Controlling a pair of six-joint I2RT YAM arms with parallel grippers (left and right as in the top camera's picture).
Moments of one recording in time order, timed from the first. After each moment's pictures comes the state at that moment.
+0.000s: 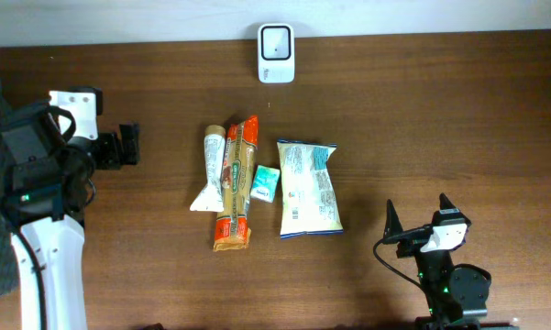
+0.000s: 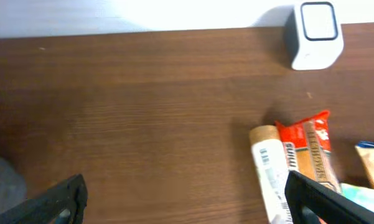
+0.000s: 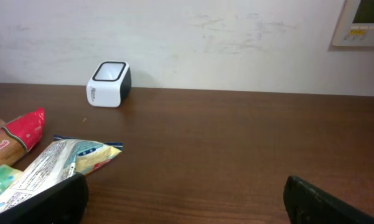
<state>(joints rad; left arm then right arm) 0.30 1.29 1.14 -0.54 0.31 0.22 0.01 0.01 0.01 -0.07 -0.08 0.00</state>
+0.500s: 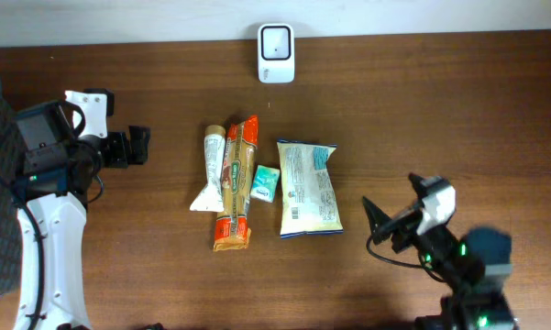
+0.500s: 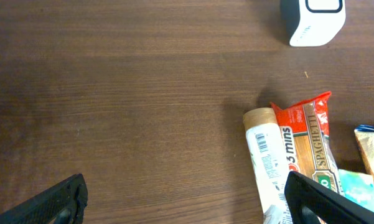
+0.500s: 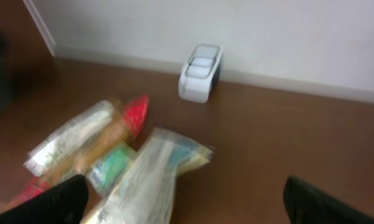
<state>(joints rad) 0.30 1.40 1.14 -0.53 0.36 0.22 0.01 0.50 0.43 -0.22 -0.46 -0.03</state>
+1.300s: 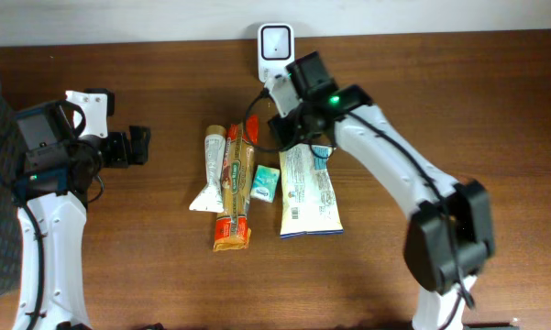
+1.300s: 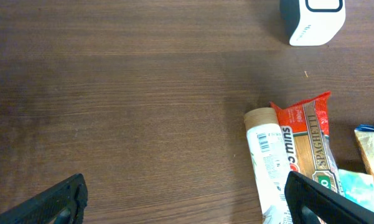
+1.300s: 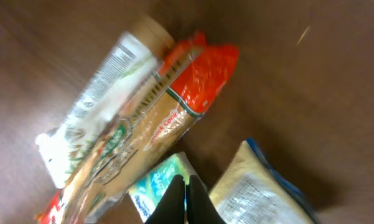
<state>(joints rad) 0.30 1.41 1.14 -0.54 0.36 0.22 0.47 2.01 1.69 -0.75 -0.33 0.01</state>
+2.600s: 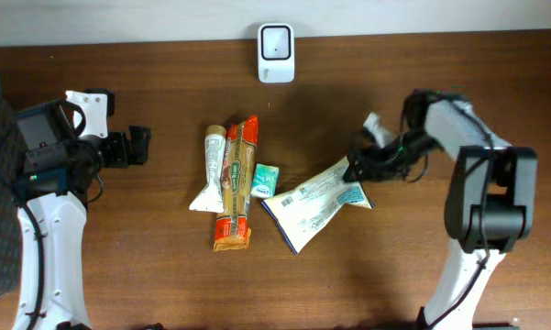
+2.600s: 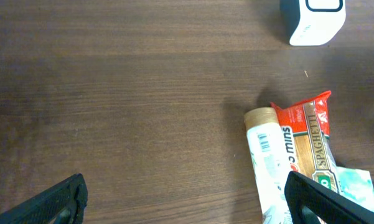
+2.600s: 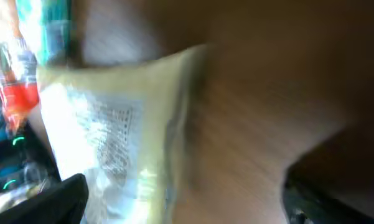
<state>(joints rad) 0.30 1.41 1.14 -0.54 0.36 0.22 -0.05 2.16 1.48 -1.16 -0.68 -0.48</state>
